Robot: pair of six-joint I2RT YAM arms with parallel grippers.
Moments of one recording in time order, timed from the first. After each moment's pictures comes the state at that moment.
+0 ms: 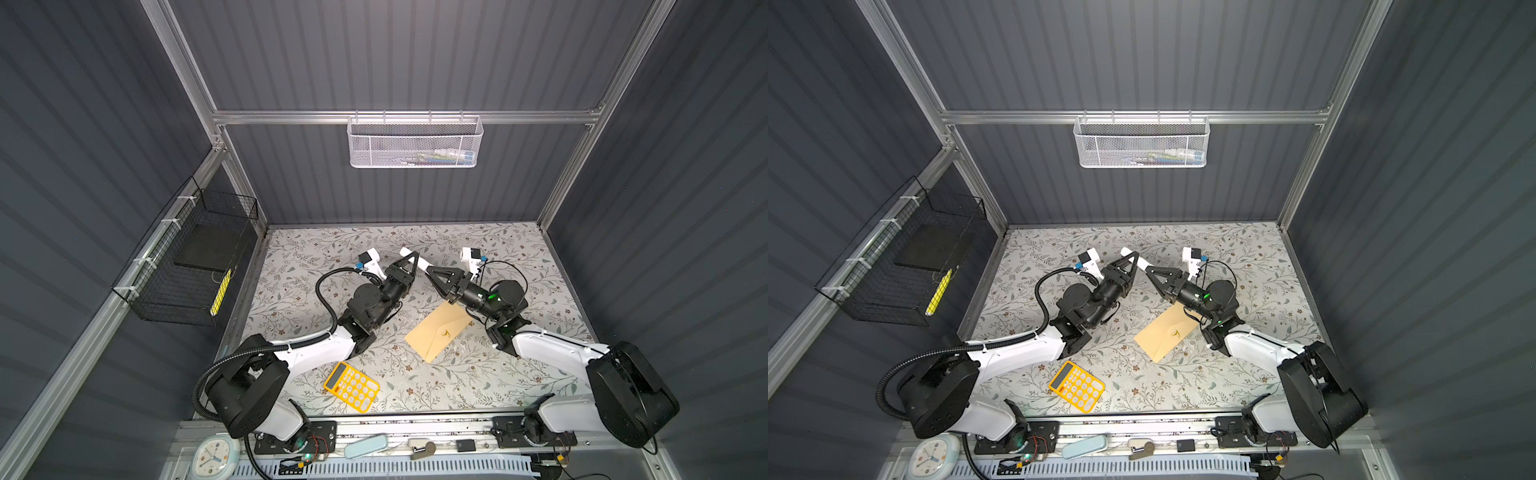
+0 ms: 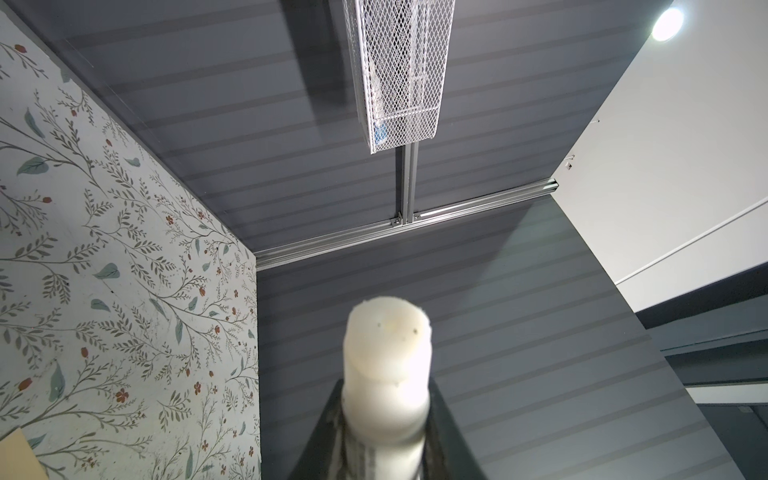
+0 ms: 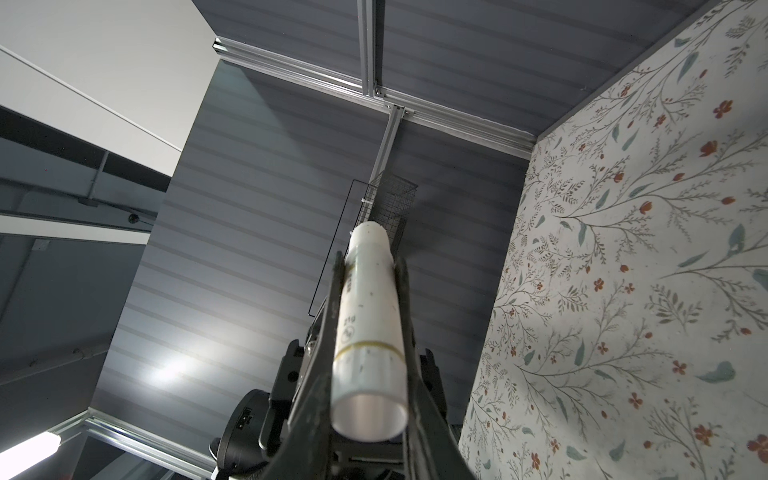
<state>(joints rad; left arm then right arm) -0.84 1.48 0.77 0.92 -0.17 -1.34 0.51 1.35 0.57 1.01 -0.55 1.39</state>
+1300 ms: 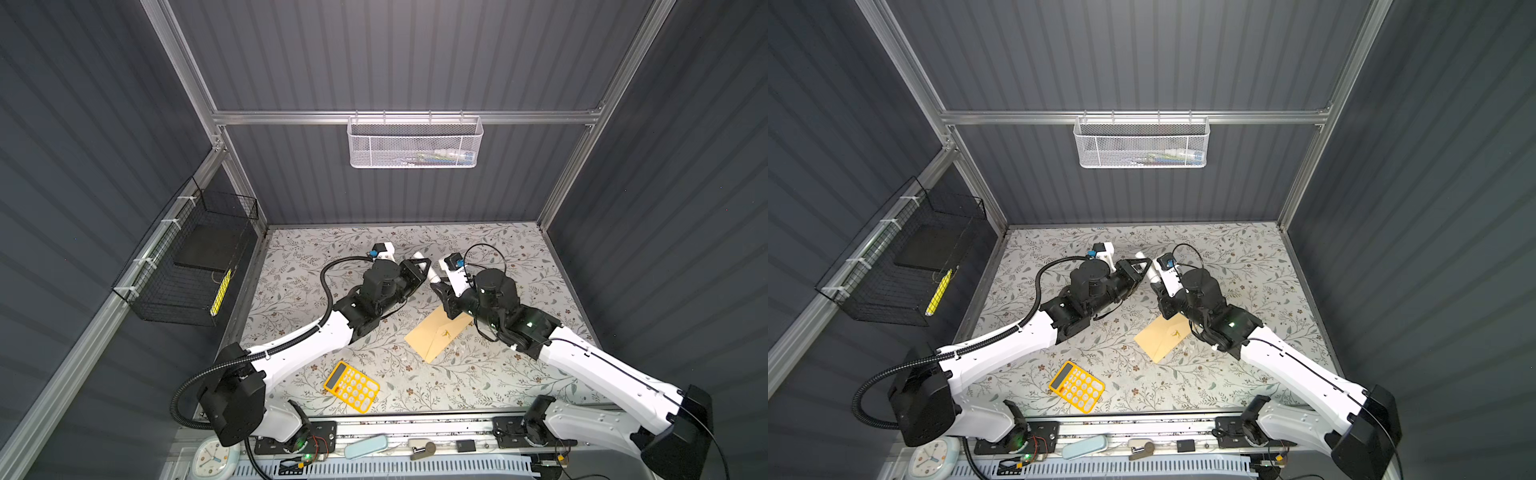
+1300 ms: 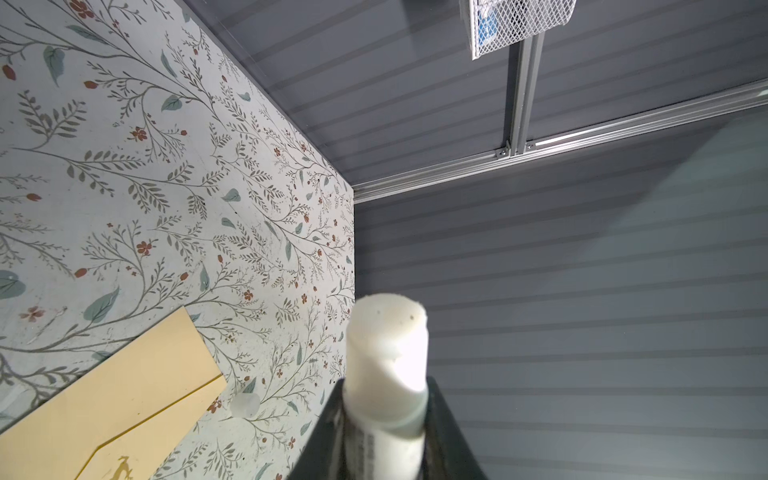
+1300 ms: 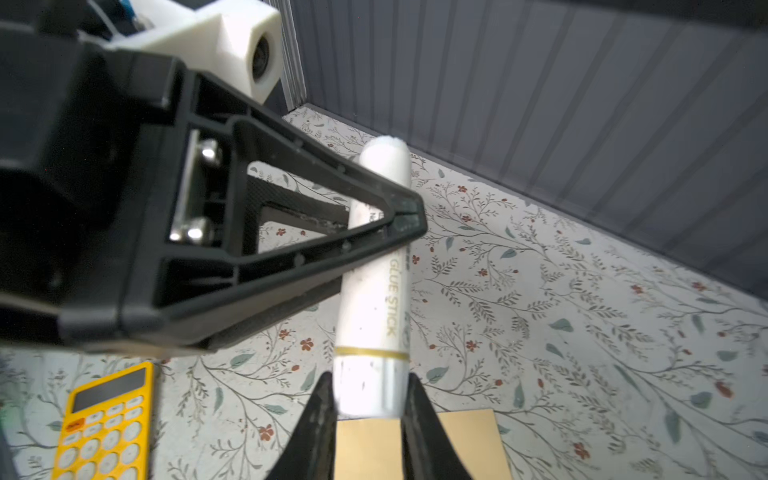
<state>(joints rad) -0.86 1.44 1.05 0.20 -0.06 -1.28 0.78 1.11 0.92 -0.20 0.12 -0.03</state>
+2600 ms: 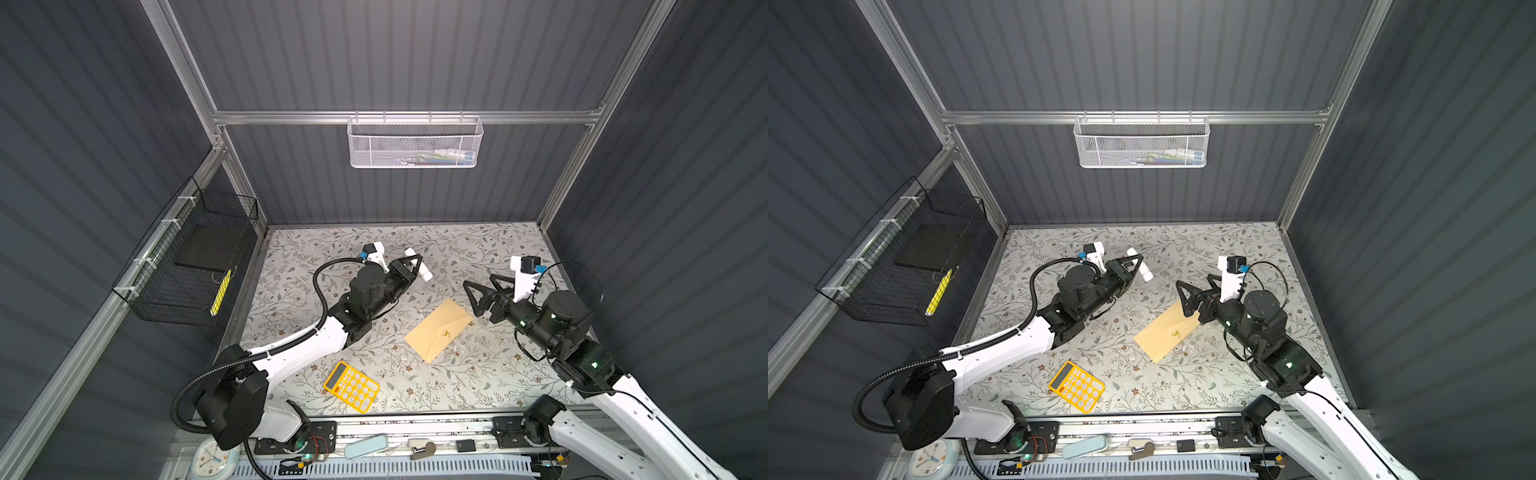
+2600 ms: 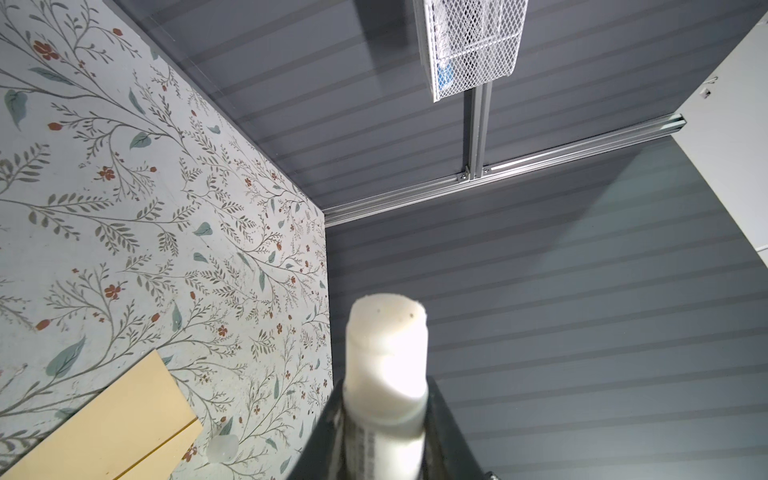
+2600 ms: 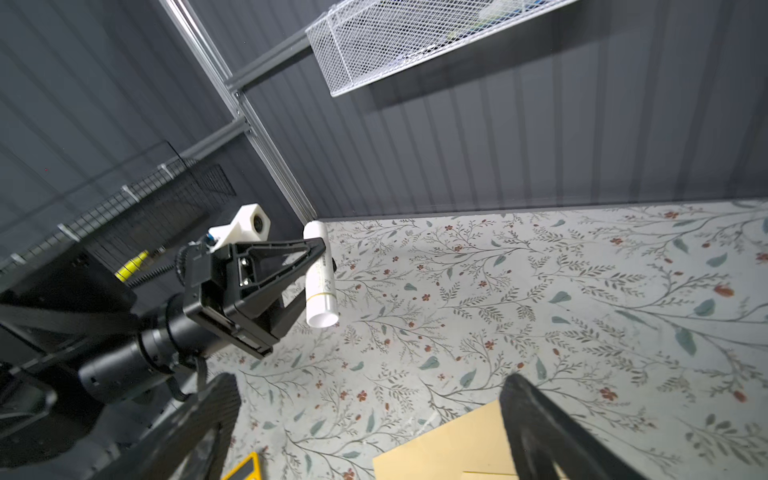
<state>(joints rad) -0.80 1.41 0.91 0.48 -0.03 -1.27 0.54 0.67 0.80 -0.24 -0.05 0.47</state>
